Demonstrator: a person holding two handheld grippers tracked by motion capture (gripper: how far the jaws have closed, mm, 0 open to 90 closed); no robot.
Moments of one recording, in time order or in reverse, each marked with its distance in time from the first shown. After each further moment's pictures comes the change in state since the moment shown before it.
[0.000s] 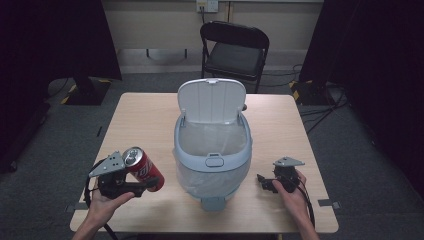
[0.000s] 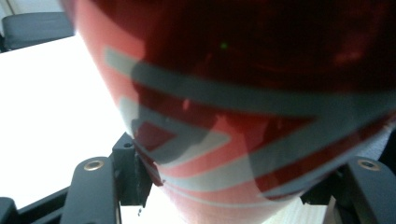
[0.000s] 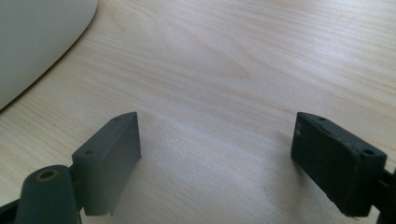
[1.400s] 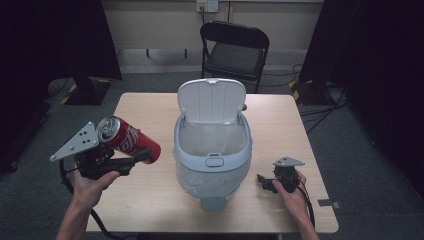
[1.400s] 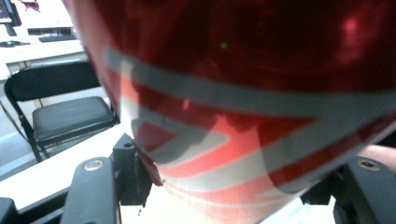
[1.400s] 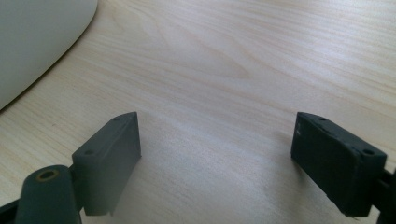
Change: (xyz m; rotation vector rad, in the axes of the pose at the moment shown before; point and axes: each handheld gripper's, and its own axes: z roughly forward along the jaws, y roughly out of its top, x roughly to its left) left arm -0.013 0.091 -0.044 -0.260 0.009 0.111; right arm 0.000 0.000 0.000 0.000 0.000 0.000
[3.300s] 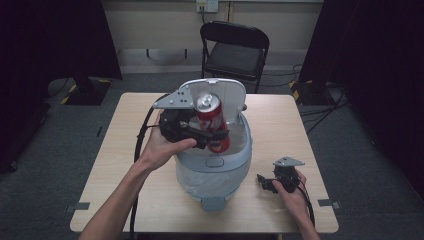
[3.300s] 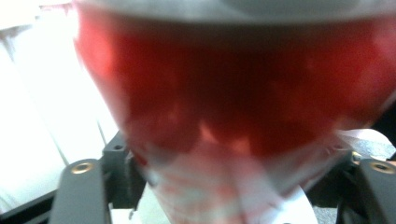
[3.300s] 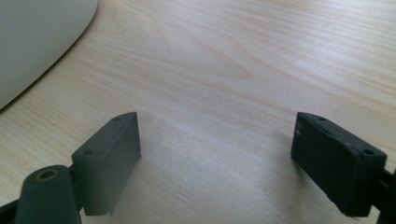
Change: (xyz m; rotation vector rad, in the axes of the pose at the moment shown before) left arm -0.034 0.071 0.156 0.158 -0.280 0.045; right arm 0.000 0.000 0.000 0.002 -0.002 -0.001
